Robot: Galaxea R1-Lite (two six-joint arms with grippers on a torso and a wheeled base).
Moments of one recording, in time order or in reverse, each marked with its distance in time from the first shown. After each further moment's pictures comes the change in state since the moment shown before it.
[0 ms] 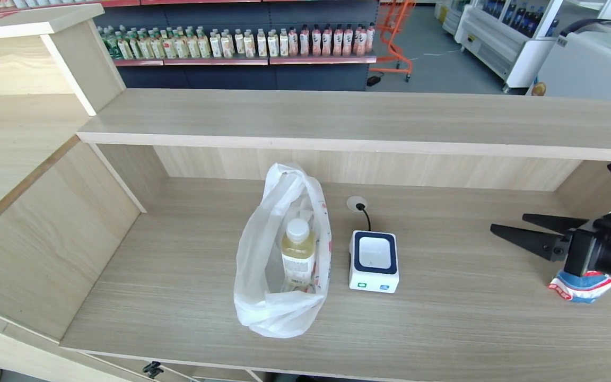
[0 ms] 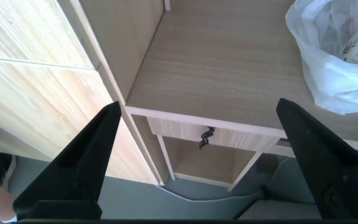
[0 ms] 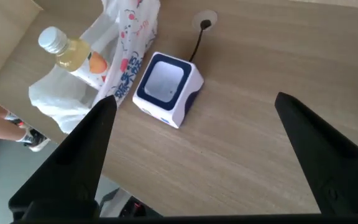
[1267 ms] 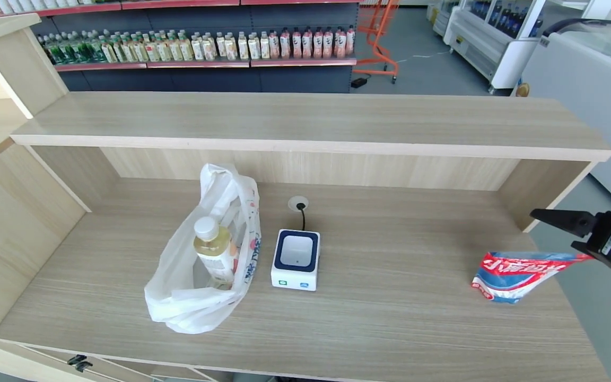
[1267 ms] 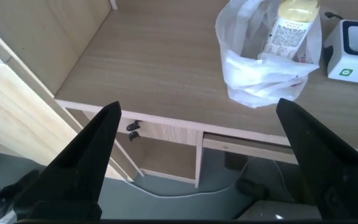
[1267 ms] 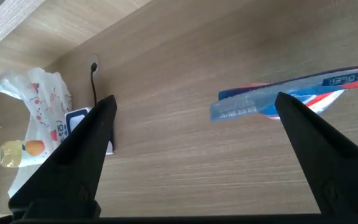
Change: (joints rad) left arm 0.000 0.000 0.000 0.000 0.000 -0.010; right arm -0.029 -0.065 -0.019 0.159 -0.350 0.474
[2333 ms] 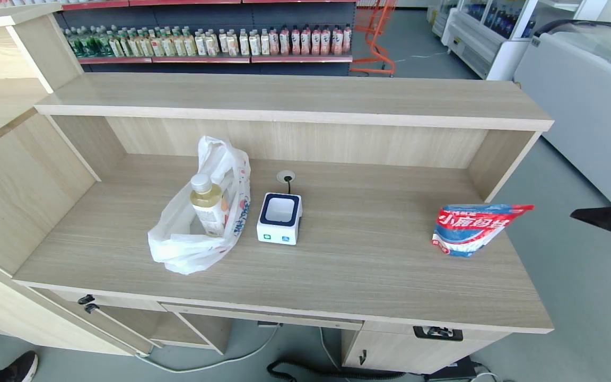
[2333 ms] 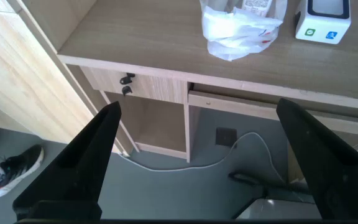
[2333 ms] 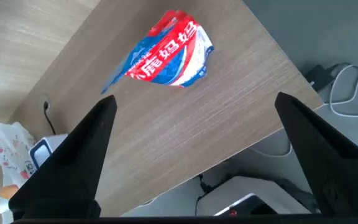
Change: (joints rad) left arm 0.000 0.000 0.000 0.000 0.000 0.003; right arm -0.058 -0.043 -0.070 0.190 -0.243 0.215
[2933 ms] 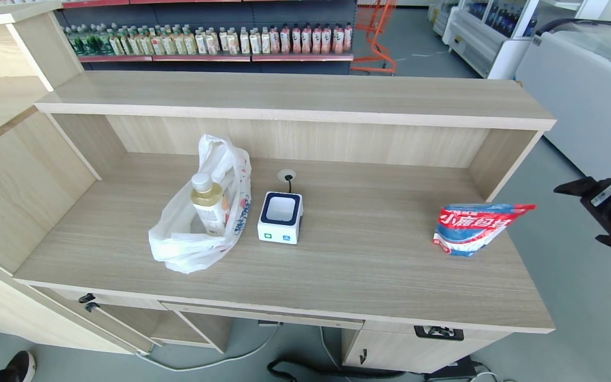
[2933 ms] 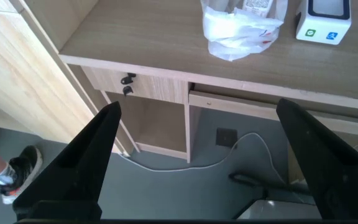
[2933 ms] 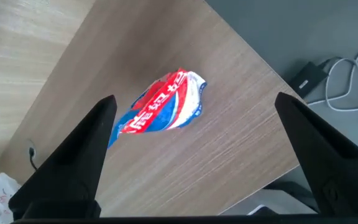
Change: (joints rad) left arm 0.000 0.000 0.000 0.000 0.000 0.000; right arm -0.047 0.295 -0.251 0.024 -0.041 0.064
